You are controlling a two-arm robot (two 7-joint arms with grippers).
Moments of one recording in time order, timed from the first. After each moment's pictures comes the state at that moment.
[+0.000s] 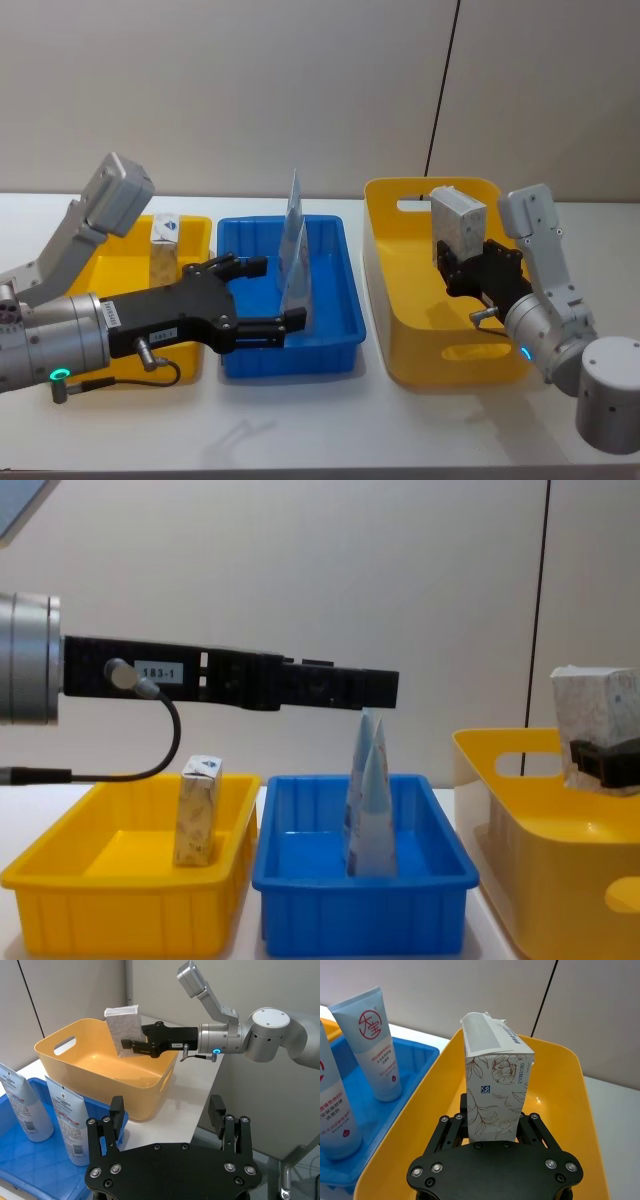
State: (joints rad) left arm -0.41 0.60 0.50 -1.72 -0.68 0.32 -0.71; right arm 0.28 0.35 -0.30 -1.47 0.23 0.24 0.06
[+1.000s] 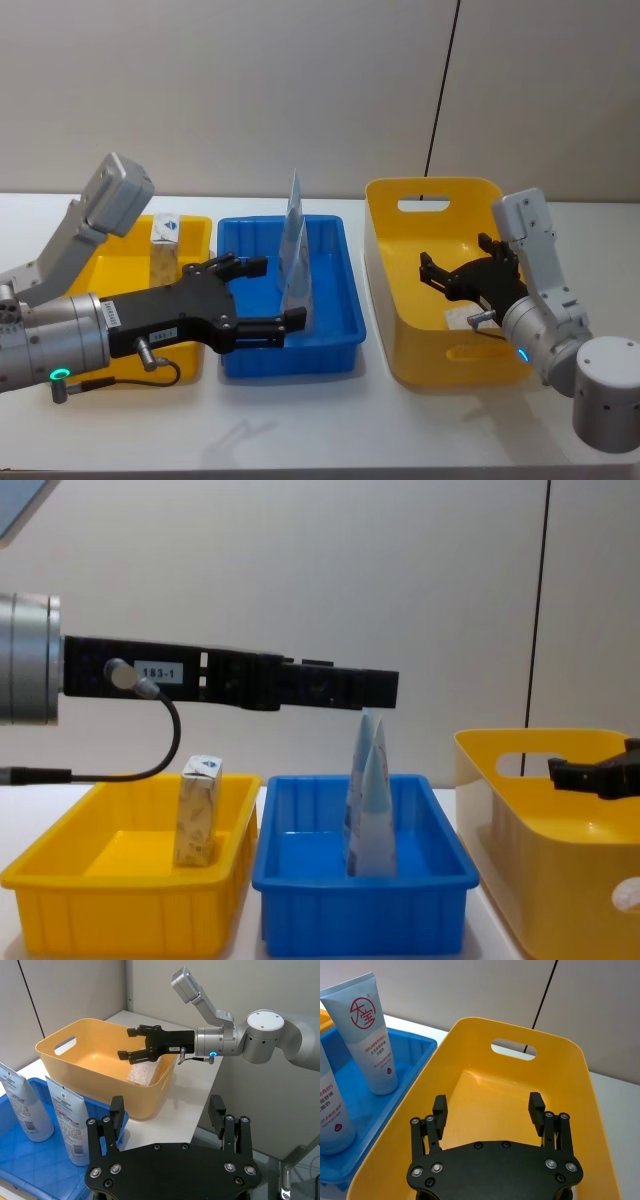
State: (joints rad) left arm -0.41 0.60 0.50 -1.72 -0.68 0.32 -0.71; right arm 0.30 0.34 -0.30 -1.43 0.21 0.24 0.07
